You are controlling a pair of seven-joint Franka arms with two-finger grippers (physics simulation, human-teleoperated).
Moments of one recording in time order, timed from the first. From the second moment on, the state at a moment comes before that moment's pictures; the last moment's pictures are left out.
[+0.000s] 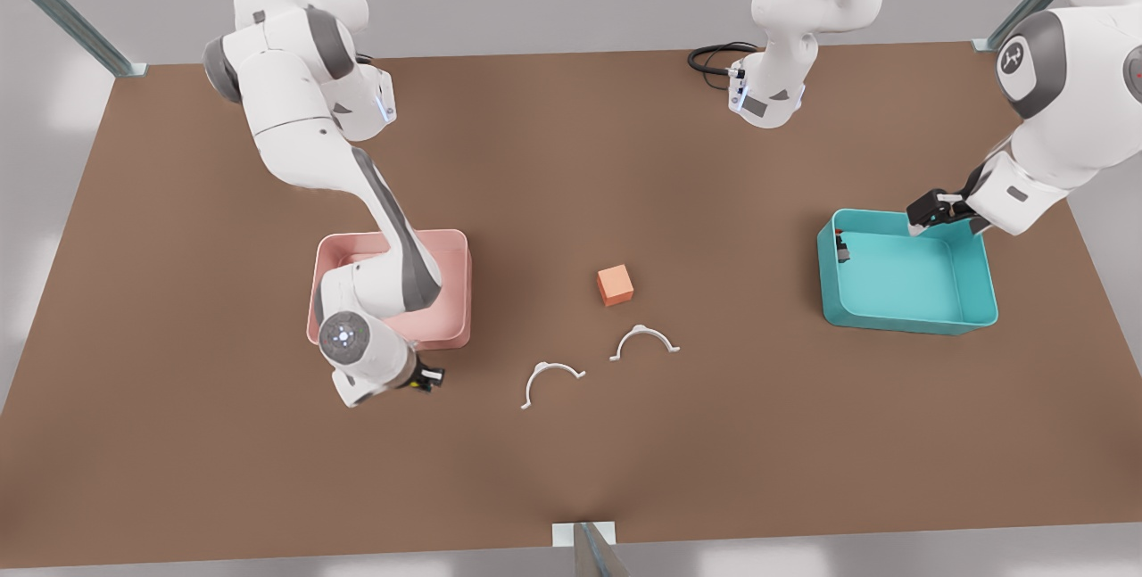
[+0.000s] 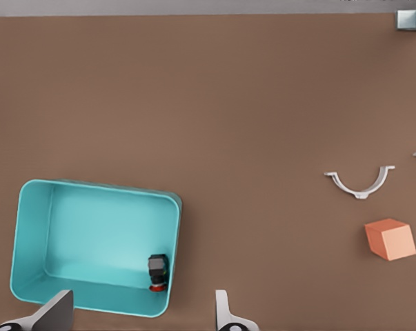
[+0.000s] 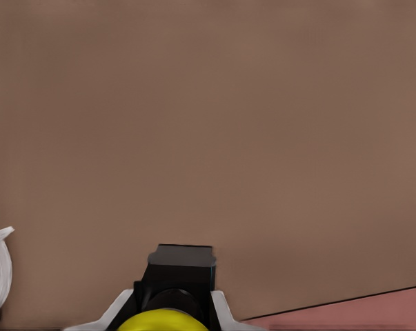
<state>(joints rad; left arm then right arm) -0.03 0.11 0.04 -1.42 0.01 1.52 0.00 0.29 0.72 0.02 -1.34 0.06 2.09 0.49</state>
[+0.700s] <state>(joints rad) -0.05 0.11 0.03 -1.42 0.00 1.50 -0.12 0.29 0.27 0.11 -1.94 -0.03 2.15 0.47</state>
